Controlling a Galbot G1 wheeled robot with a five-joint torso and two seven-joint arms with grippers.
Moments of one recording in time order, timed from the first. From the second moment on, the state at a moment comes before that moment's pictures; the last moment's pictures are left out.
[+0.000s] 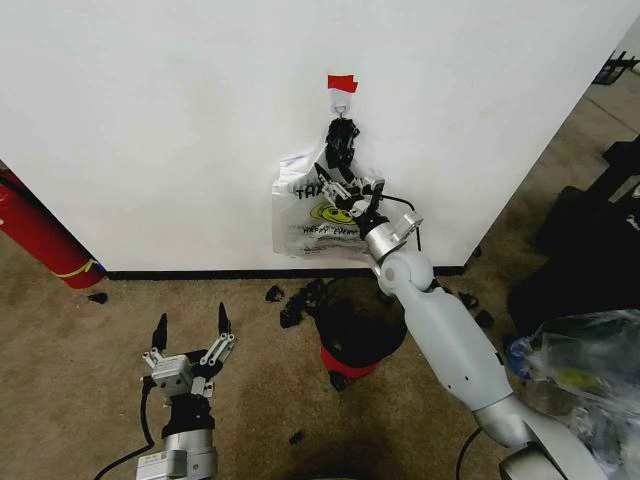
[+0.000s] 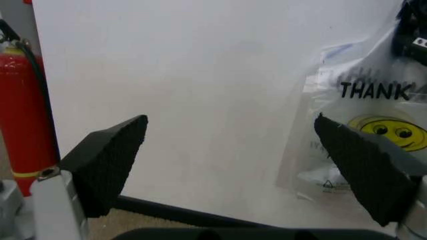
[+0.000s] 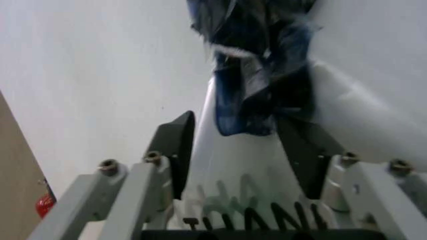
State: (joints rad) left arm 1.79 -1.57 -0.44 -2.26 0.02 -0.34 -0.23; right arm -0.55 1.33 0.08 1.42 0.79 0.12 -0.24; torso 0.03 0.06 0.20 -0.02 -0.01
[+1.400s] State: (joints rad) left arm 1.80 -1.52 -0.42 -2.28 0.01 -0.35 -0.26; right arm -1.03 1.24 0.20 1.93 0.70 0.06 -0.19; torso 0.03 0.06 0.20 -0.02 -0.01
